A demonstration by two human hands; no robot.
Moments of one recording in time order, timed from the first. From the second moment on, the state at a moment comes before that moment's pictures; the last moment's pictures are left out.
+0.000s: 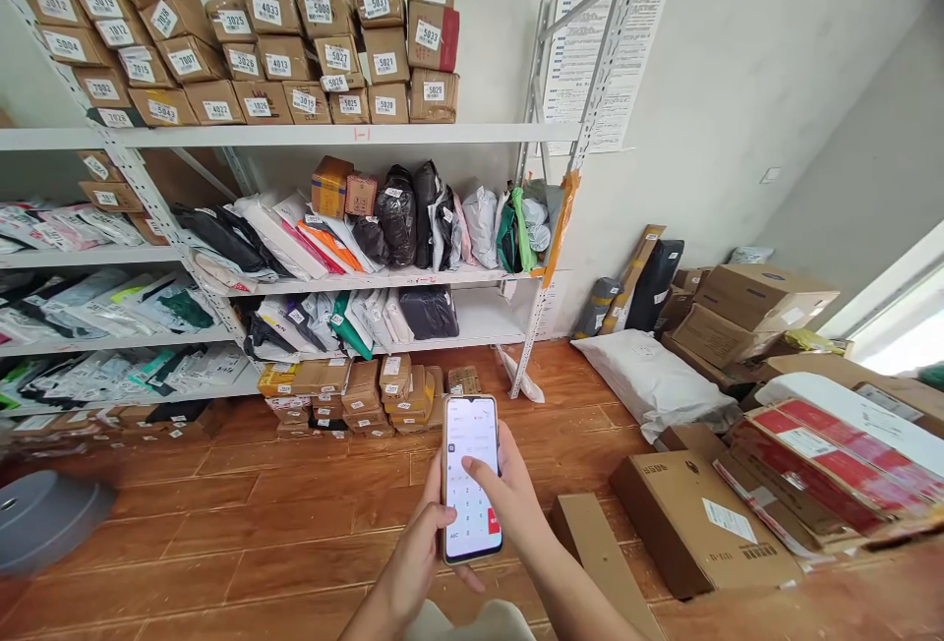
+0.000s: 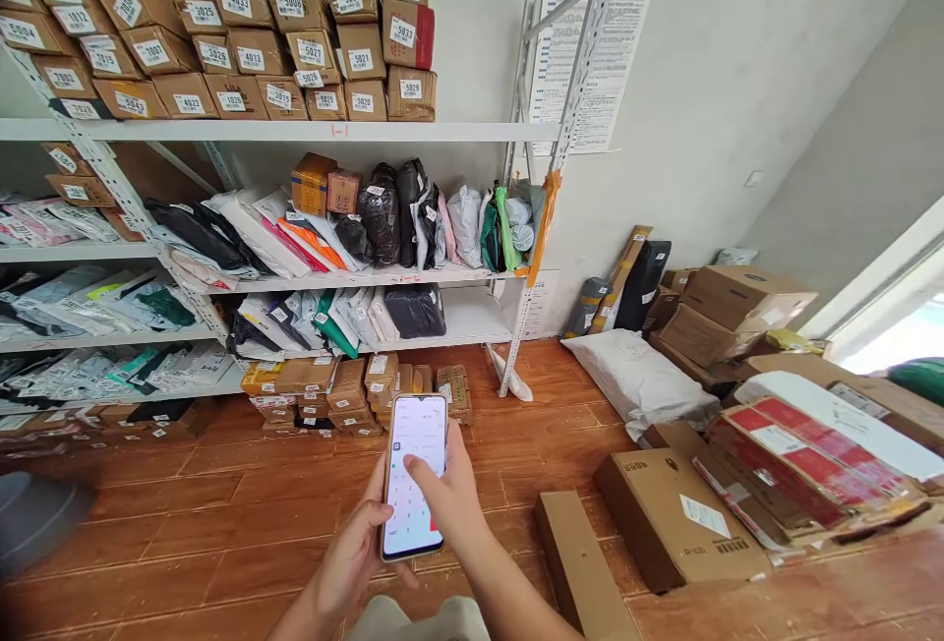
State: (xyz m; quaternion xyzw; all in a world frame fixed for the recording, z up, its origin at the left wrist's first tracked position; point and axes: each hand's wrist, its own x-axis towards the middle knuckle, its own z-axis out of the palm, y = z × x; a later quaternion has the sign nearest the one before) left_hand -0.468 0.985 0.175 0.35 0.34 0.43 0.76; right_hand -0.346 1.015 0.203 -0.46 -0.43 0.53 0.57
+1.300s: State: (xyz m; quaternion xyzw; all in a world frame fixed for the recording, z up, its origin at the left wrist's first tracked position) left_hand -0.470 0.990 0.165 0.32 0.33 0.43 0.78; right_hand -0.316 1.005 0.187 -0.41 -0.45 0.59 0.52
